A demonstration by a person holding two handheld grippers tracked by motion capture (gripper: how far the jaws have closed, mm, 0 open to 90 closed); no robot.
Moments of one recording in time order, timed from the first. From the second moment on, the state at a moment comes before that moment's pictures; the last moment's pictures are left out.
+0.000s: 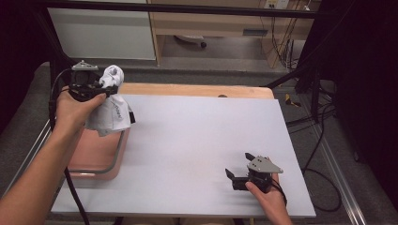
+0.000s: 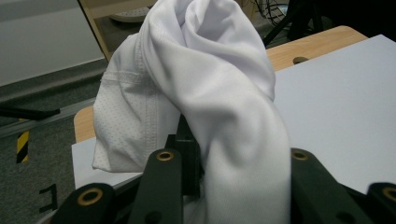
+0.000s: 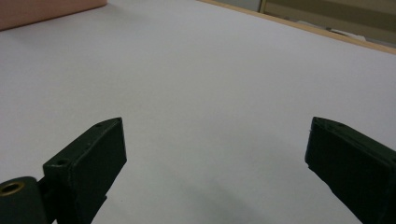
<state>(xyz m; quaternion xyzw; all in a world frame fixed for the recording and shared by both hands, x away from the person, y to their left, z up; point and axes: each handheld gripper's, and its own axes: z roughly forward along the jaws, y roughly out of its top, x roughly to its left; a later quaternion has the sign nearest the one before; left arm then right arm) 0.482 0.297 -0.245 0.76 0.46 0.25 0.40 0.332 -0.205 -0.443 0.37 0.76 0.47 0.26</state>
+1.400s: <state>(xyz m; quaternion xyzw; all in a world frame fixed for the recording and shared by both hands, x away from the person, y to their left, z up) 0.485 0.277 -0.238 0.75 0.46 0.26 0.40 0.329 -0.201 -0.441 0.36 0.76 0.47 0.26</state>
